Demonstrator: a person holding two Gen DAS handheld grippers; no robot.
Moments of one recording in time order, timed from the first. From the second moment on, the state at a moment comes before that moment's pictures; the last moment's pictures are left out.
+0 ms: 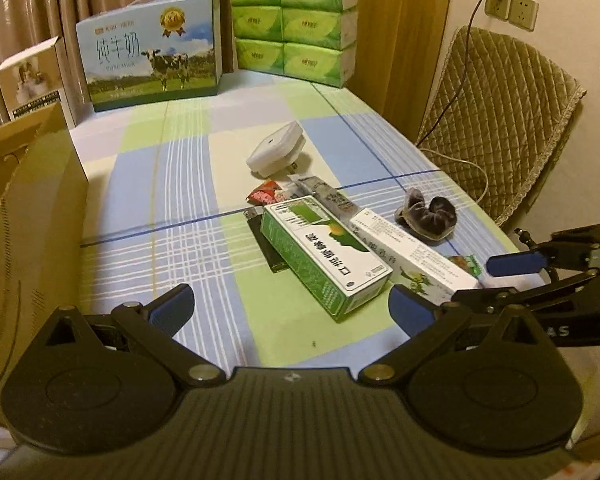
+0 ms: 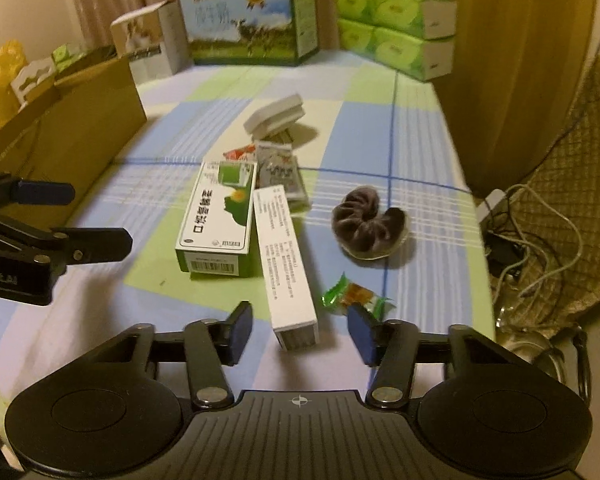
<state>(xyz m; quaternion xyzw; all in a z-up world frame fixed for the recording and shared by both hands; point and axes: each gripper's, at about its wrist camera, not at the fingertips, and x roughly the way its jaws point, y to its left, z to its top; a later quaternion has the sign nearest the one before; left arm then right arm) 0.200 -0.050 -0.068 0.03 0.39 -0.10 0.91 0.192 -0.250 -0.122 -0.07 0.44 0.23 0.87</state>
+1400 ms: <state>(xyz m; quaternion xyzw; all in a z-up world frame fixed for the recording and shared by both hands) 0.187 -0.059 -0.119 0.10 0.41 -0.15 0.89 0.187 -0.240 -0.134 -0.07 0.44 0.23 0.86</state>
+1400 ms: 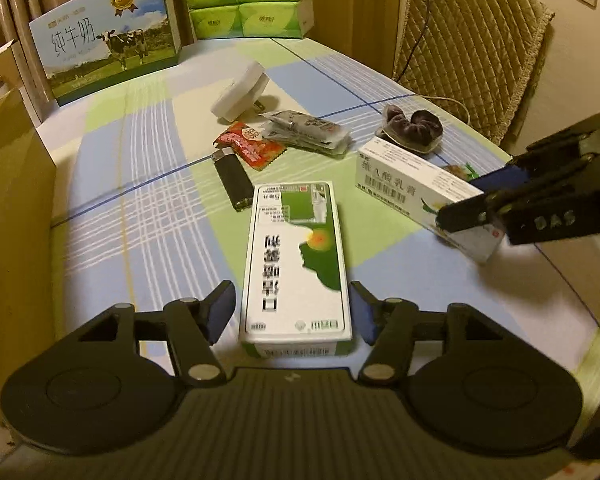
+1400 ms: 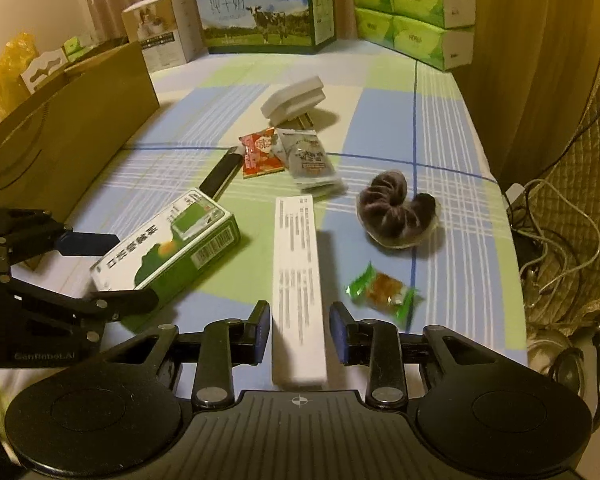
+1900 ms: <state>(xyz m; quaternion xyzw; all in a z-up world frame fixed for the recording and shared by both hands) 0.215 -0.069 -0.127 0.10 0.42 -0.15 0.89 0.206 -0.218 -0.149 -0.09 0.46 0.21 0.86</state>
